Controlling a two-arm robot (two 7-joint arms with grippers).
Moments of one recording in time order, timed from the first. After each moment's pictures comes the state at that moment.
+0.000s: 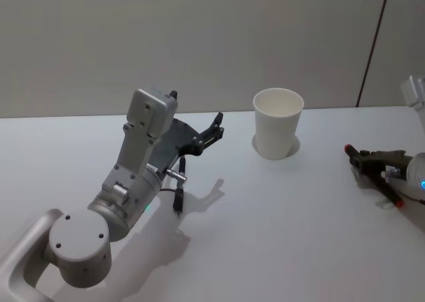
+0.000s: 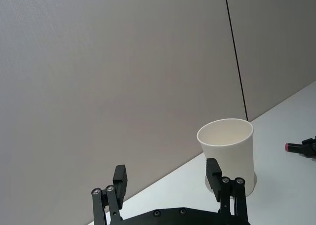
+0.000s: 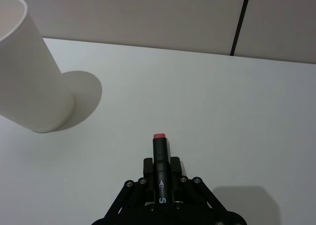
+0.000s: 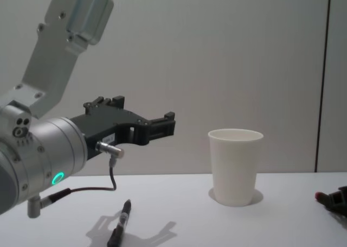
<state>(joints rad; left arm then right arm) -0.24 0.38 0.45 -1.63 -0.20 0.01 -0.01 0.43 0.34 -0.21 -1.27 0.33 0.63 0.31</state>
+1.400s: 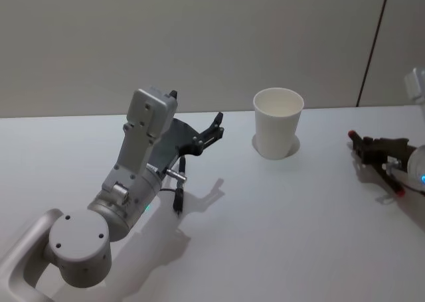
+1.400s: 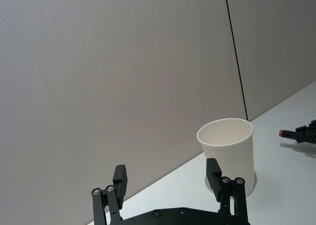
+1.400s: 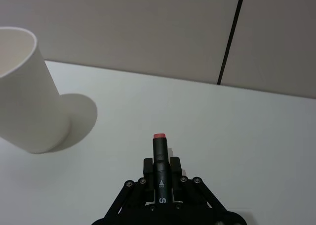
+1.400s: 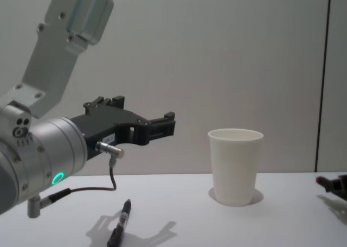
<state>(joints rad) -0.24 0.38 0.45 -1.63 -0.20 0.01 -0.01 0.42 0.34 -0.22 -1.28 0.30 0.54 0.28</state>
